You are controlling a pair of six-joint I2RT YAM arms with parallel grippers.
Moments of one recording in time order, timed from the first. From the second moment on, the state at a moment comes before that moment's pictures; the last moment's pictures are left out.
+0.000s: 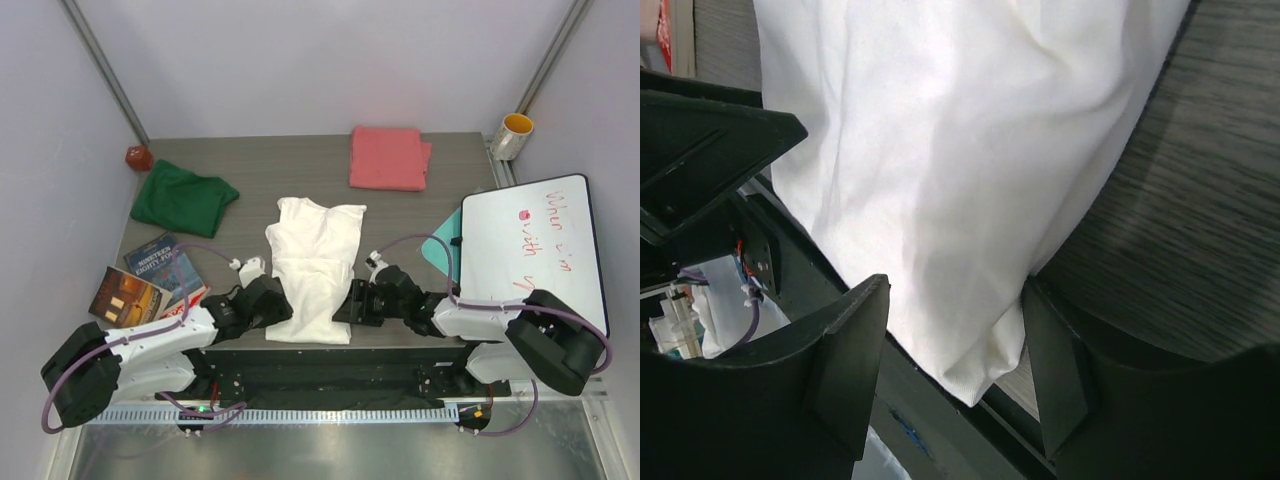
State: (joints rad) left arm -0.89 1.09 0.42 -0.32 -0.30 -1.05; right arm 0.83 1.30 0.36 0.24 -0.24 0.92
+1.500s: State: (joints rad) left arm -0.87 1.11 0.62 -0.61 -0.21 -0.97; right arm 0.92 1.28 0.52 -0.01 -0.23 0.89
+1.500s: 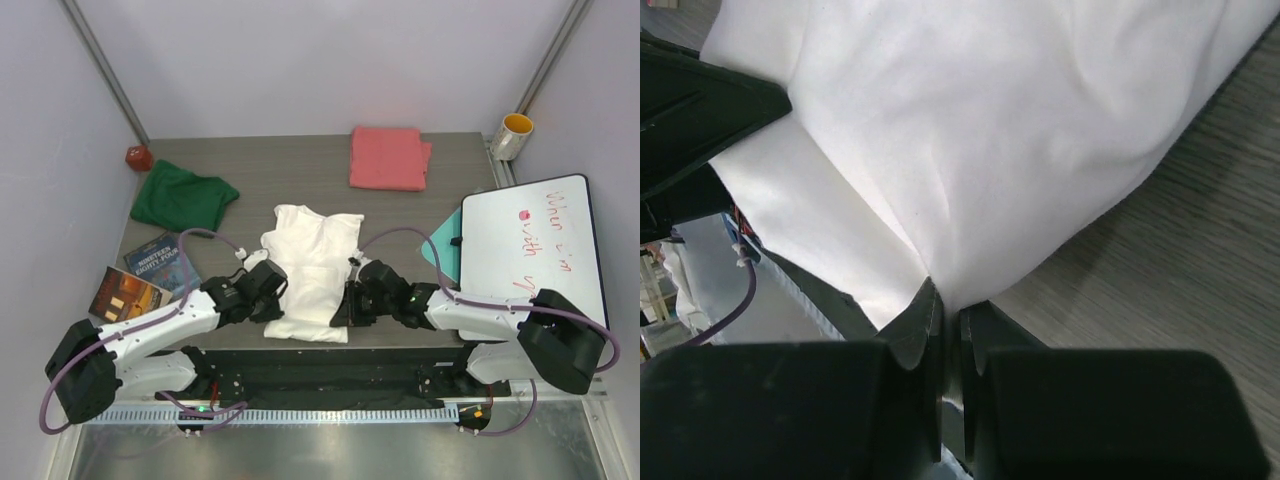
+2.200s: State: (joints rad) left arm -0.56 1.36 1.01 -0.63 -0.16 -0.75; right arm 0.64 1.44 0.89 -0.15 -0.30 0.71
